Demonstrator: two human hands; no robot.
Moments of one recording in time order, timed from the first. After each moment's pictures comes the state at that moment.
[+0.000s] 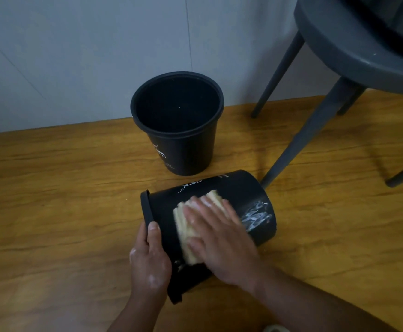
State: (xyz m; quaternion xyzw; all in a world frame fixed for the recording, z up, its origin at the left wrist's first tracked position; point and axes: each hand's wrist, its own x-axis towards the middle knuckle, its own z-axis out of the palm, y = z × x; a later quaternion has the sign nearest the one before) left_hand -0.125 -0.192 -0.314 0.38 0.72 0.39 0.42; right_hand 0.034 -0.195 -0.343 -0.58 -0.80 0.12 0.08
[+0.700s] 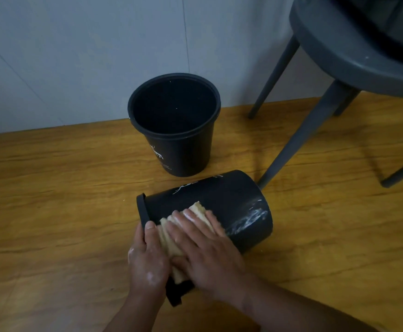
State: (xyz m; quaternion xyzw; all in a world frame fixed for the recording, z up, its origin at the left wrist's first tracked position) left_hand -0.121 -0.189 -0.310 0.37 0.73 0.39 0.42; right_hand 0.015 -0.209 -0.348 -0.55 -0.82 0.12 0.09
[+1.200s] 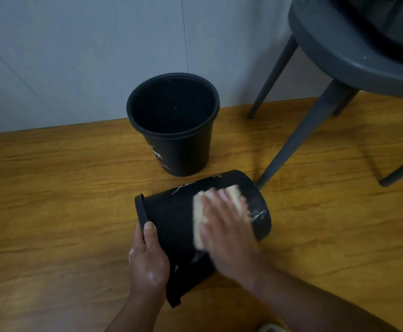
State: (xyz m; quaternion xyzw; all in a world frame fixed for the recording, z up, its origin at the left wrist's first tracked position) left_hand -0.117 -0.191 -0.307 0.36 0.71 0.41 0.44; right_hand 0.041 -0.197 -0.353 -0.67 -0.73 0.09 0.11
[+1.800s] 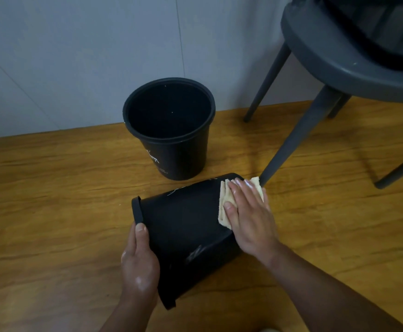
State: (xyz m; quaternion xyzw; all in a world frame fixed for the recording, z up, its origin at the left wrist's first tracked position) left_hand -0.120 -0.186 -0.303 0.32 0.70 0.41 0.48; right_hand 0.106 -0.169 -0.370 -0.72 -0.66 0.11 0.17
